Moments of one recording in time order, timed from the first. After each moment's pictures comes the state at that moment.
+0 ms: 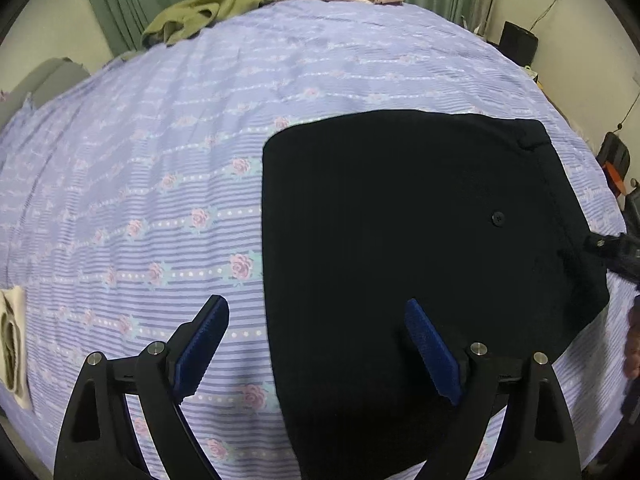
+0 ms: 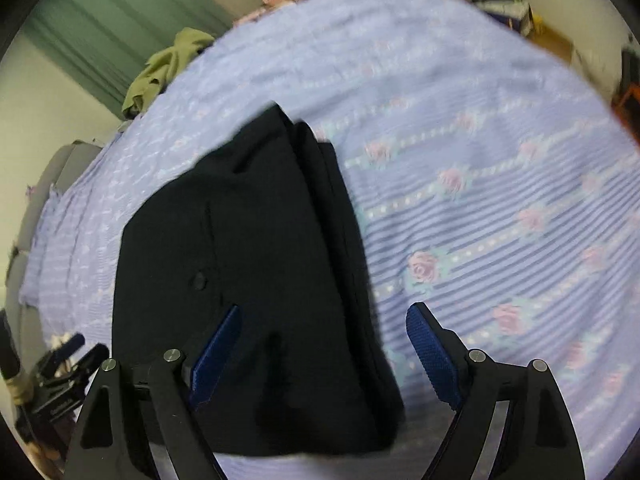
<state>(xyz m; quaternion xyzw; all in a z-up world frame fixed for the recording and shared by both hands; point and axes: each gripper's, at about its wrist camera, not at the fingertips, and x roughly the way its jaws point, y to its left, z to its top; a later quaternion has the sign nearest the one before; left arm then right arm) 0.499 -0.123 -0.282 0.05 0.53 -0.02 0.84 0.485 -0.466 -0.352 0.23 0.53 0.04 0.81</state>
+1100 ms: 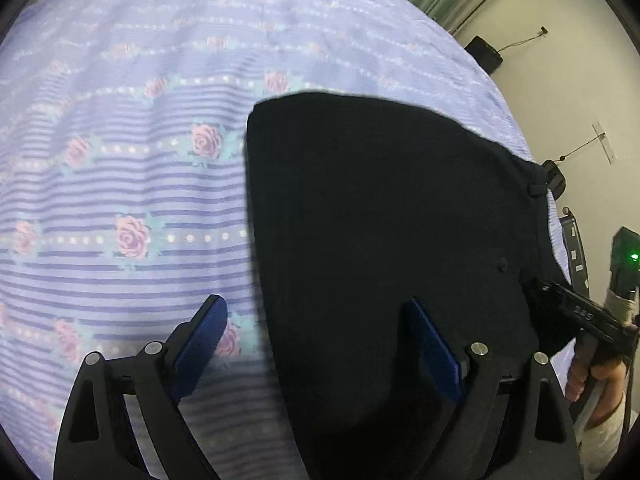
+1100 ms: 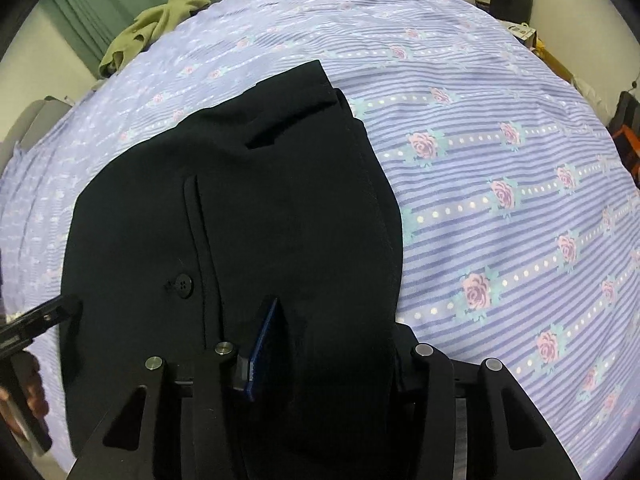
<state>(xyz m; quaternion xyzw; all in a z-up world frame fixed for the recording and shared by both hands) 0.578 -0.061 -0.350 -0.10 0.59 -0.16 0.79 0.497 -0.393 -0.366 0.12 0.56 0.00 0.82</state>
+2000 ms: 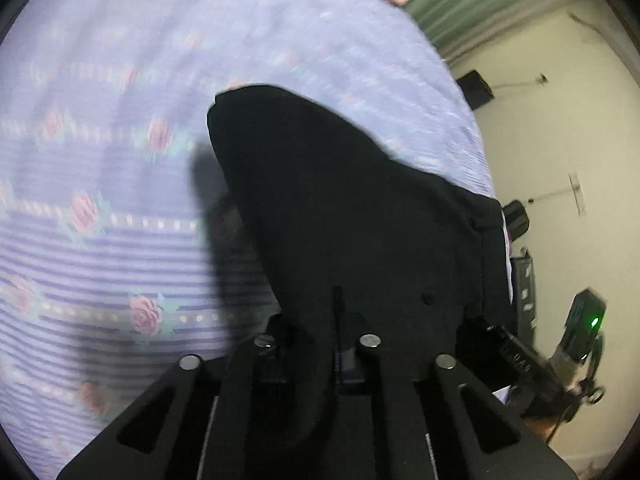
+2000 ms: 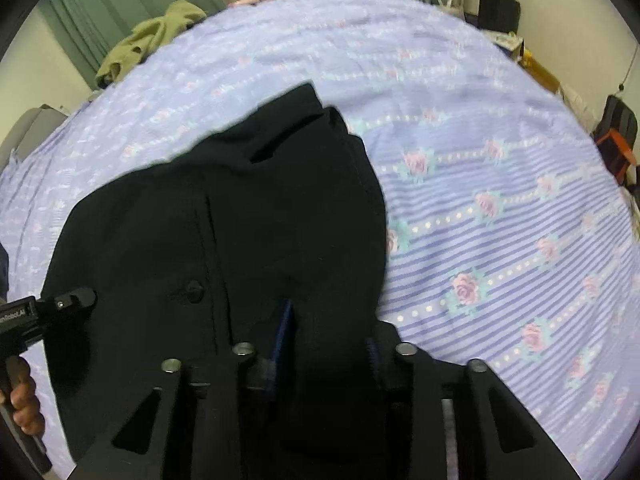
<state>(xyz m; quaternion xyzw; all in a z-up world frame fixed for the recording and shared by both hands) 0.575 -0.075 -0.311 -0.20 0.58 -0.18 0.77 0.495 -0.395 -0.336 0.12 0.54 -0.02 0.84</state>
